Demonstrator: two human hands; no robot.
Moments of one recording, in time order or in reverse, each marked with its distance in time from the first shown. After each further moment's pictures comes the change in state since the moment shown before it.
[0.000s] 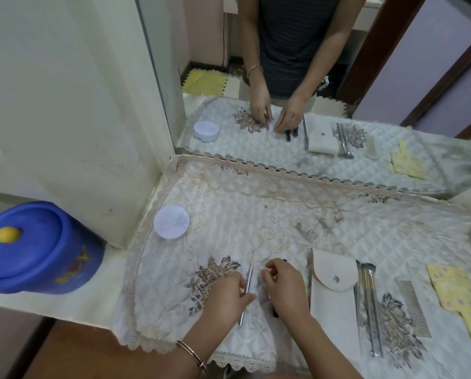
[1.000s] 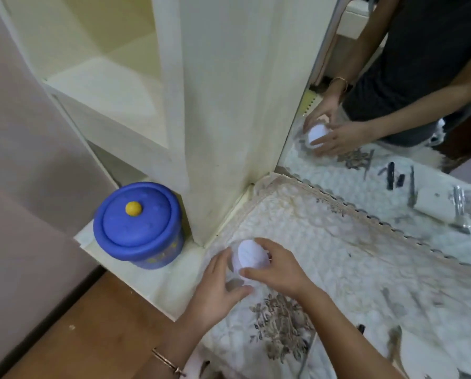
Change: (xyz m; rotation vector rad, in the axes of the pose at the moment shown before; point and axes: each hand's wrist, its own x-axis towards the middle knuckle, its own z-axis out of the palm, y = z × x) left_hand -0.013 -0.095 -0.109 -0.263 0.365 -0.029; right_hand 0.056 -0.152 0.059 0.017 -0.641 -0.295
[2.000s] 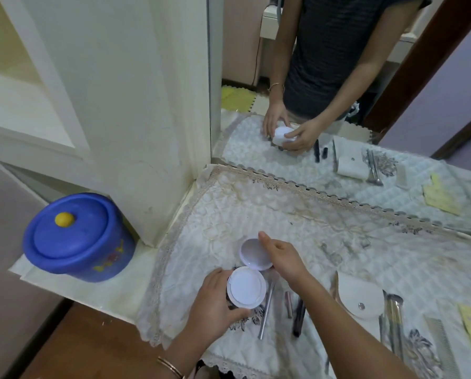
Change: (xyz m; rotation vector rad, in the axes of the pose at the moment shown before) left_hand -0.031 0.019 0.077 0.153 -0.193 0.186; right_hand -0.061 0.067 -0.040 0.385 0.333 0.275
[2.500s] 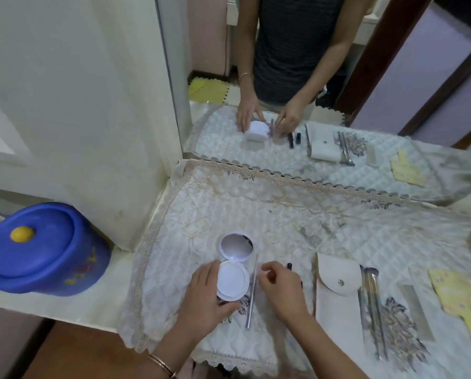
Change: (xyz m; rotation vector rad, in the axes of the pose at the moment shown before) left_hand 0.006 -0.008 0.014 0.162 -0.027 0.087; right_hand -0.054 0.051 0.002 -0.301 0.267 -0.019
